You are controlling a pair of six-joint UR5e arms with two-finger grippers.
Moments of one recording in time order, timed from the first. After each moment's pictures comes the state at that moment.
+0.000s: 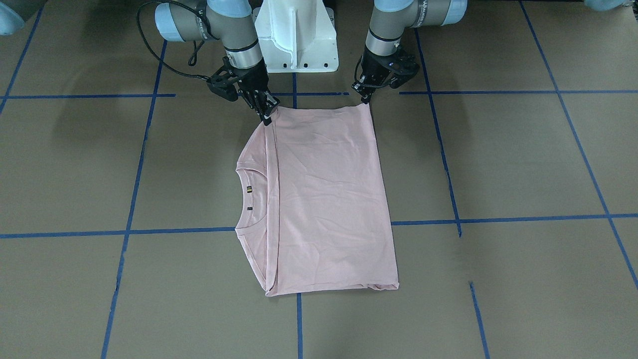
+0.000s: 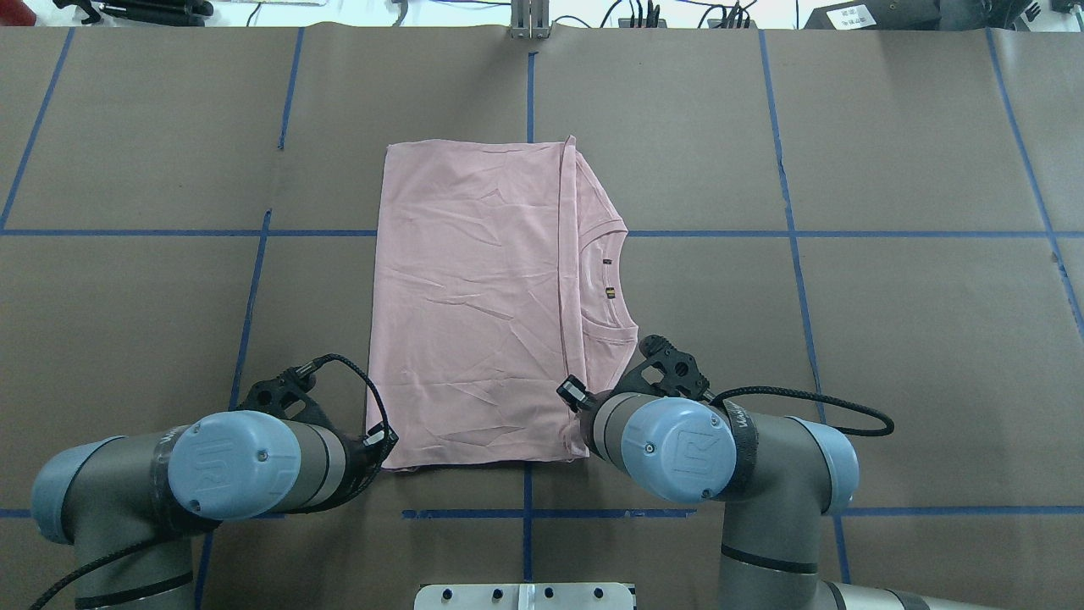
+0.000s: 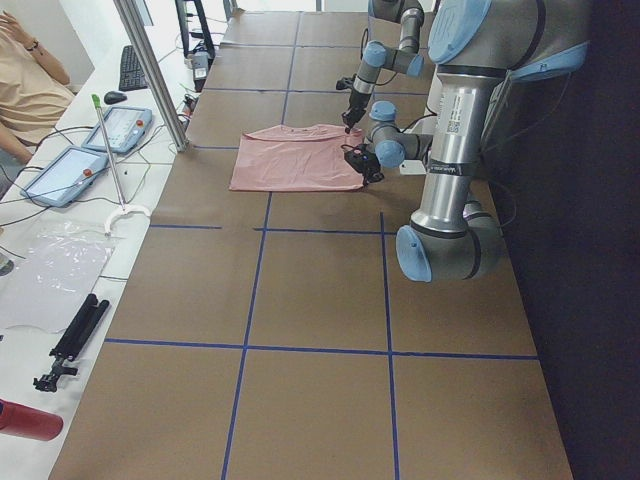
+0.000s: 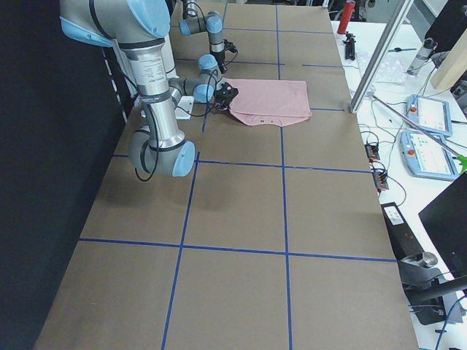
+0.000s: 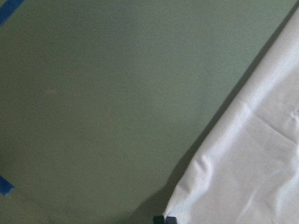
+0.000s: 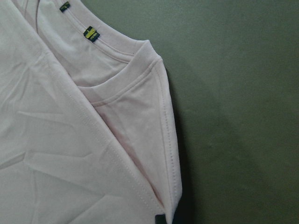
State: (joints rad) left arm -0.25 -1.83 -2.05 -1.71 -1.66 -2.09; right arm 0.24 -1.12 1.86 -1.35 1.49 2.15
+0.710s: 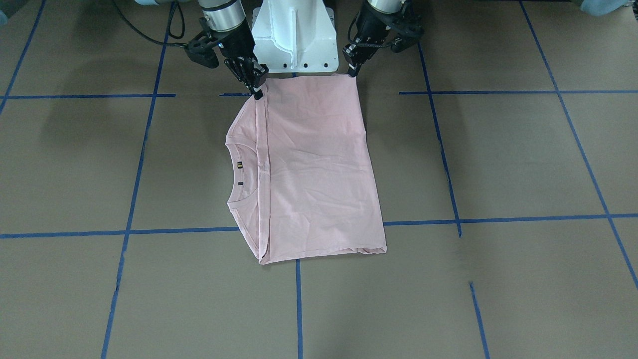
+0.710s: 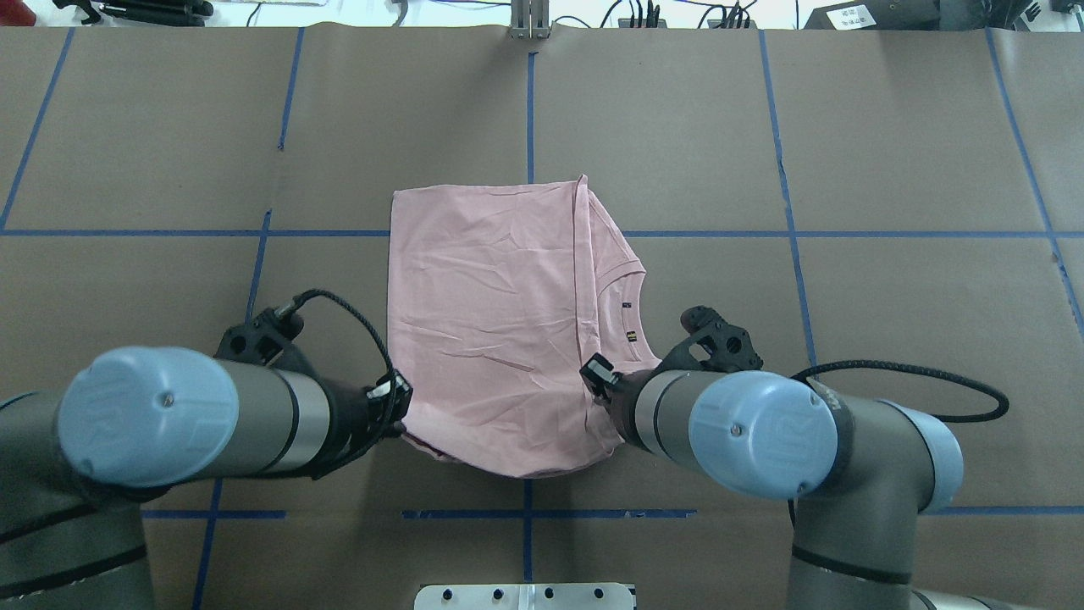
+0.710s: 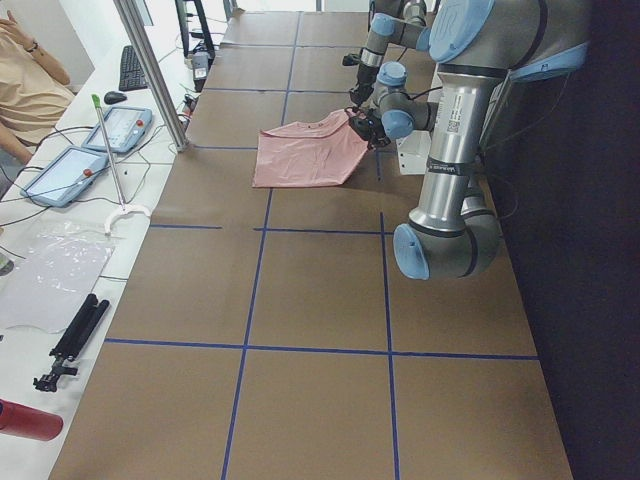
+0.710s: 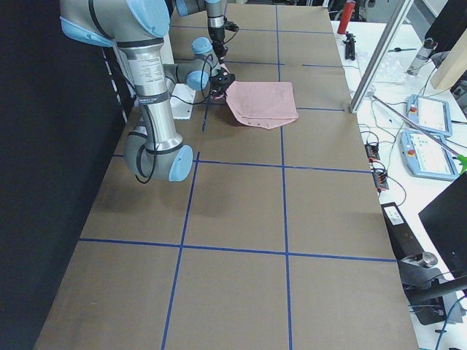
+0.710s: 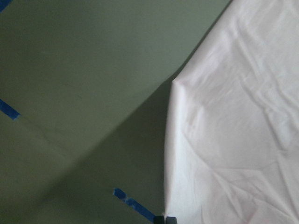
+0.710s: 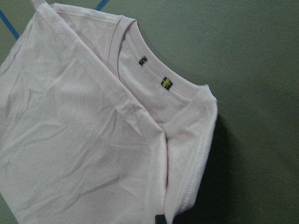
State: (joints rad) left arm -0.36 -1.94 -2.18 -1.62 -1.71 -2.06; right arm 0.31 -1.15 2.07 -1.47 1.54 2.13
